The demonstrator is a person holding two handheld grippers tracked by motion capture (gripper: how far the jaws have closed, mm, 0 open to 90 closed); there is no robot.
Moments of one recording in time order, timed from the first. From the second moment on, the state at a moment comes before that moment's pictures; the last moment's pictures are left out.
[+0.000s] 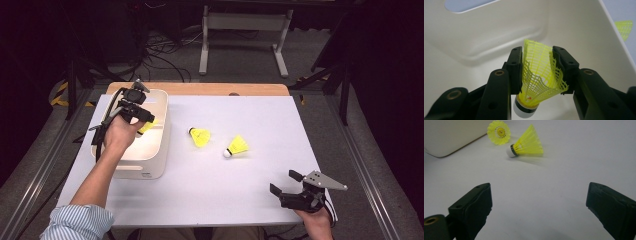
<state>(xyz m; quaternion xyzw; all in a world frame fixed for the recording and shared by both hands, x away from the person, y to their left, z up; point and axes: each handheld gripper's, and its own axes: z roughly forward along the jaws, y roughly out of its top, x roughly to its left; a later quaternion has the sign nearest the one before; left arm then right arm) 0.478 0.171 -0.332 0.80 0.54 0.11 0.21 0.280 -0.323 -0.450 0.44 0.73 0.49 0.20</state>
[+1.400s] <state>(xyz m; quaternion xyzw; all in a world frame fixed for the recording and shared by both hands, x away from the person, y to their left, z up) 0.497 0.176 -0.351 0.80 0.57 0.09 0.18 0.280 -0.322 -0.450 0.44 0.73 0.49 0.20</state>
